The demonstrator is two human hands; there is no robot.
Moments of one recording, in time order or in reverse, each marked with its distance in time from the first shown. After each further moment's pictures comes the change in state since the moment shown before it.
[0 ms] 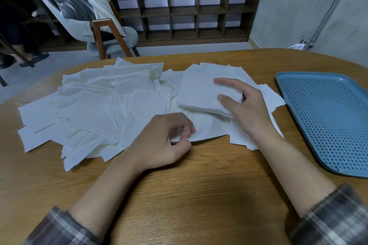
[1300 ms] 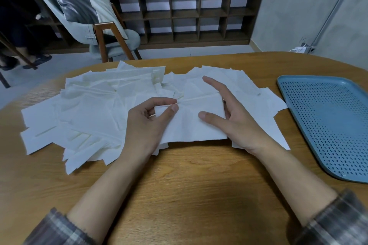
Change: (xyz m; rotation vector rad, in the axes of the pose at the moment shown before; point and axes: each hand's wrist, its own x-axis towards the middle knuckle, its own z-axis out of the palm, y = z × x) left_hand 0.010 0.002 -0.004 -0.397 0.597 -0.343; right_hand -0.013 -0.014 0.013 0.111 -0.367 0.048
